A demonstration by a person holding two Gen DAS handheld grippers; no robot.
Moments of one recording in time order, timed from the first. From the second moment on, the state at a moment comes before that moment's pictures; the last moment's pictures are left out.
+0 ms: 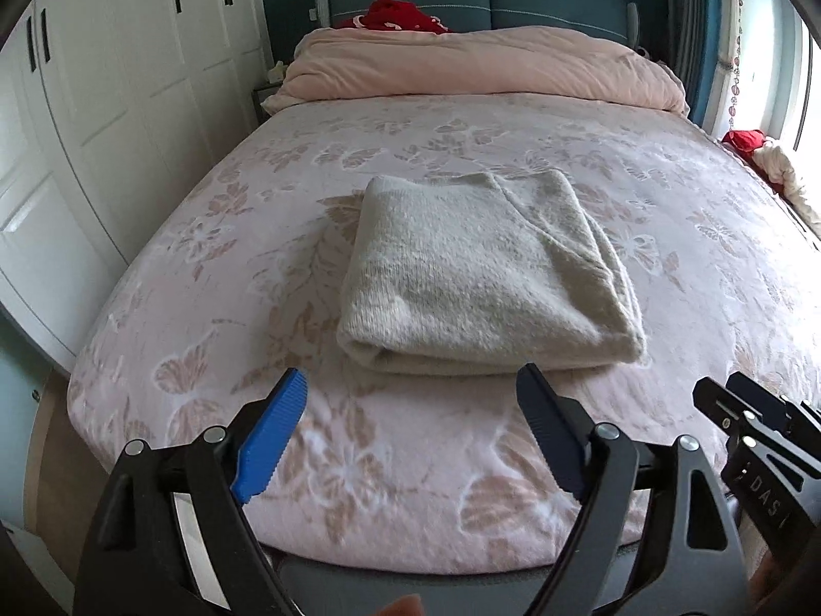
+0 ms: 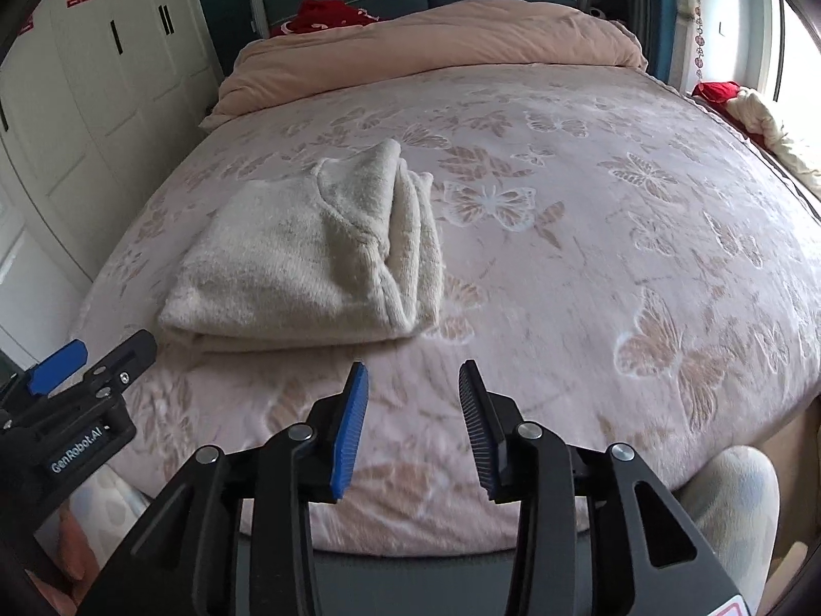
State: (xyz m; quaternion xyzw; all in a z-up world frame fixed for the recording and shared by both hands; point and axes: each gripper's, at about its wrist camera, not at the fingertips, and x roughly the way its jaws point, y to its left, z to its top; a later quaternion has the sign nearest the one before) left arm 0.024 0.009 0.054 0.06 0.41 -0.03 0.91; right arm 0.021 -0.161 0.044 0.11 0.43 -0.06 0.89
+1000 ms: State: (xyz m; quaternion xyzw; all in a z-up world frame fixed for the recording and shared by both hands) left arm -0.019 0.004 0.037 0.07 0.40 0.00 0.91; right arm -0.014 -0.139 0.039 0.08 0.43 -0.07 0.90
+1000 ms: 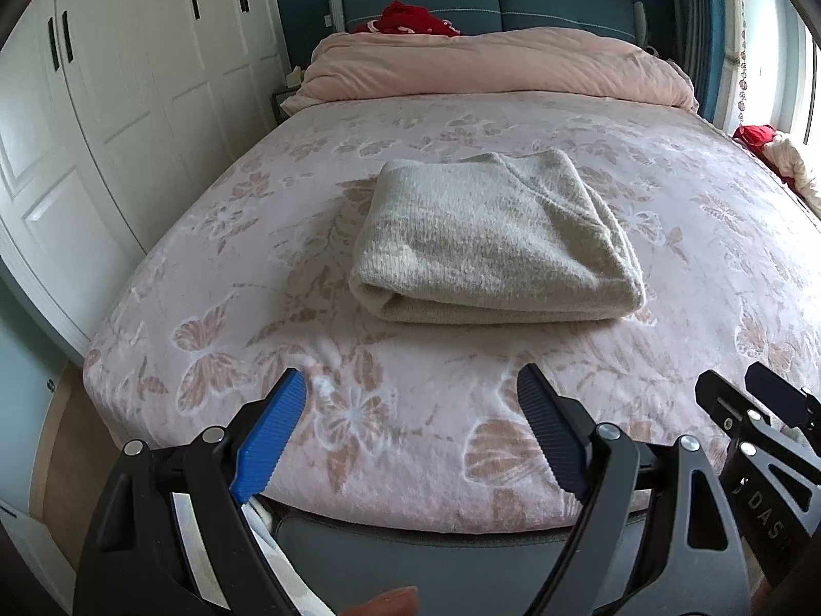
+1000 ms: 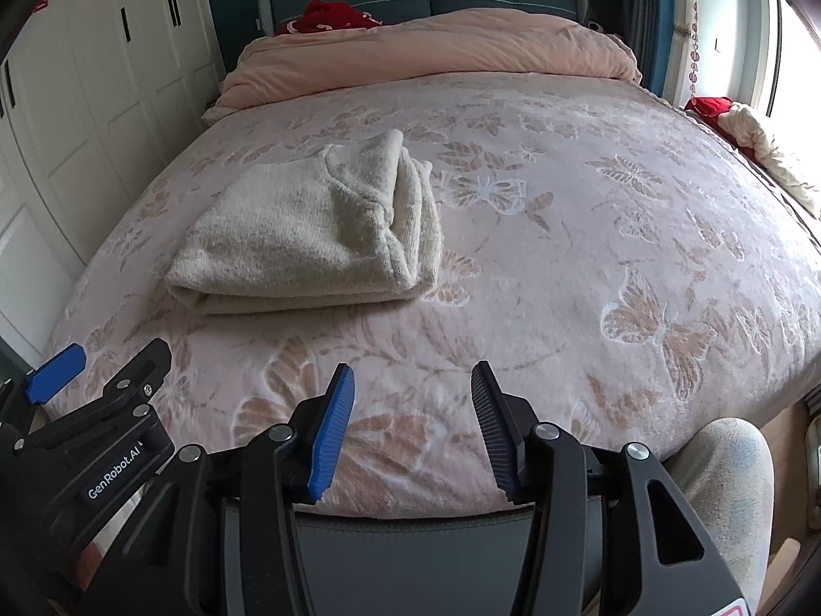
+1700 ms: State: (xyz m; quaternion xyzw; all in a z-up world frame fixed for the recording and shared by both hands) left arm -0.023 -0.002 0.034 0.08 0.40 -0.01 0.91; right arm -0.014 -0.129 0.038 0.08 0.43 -0.06 0.90
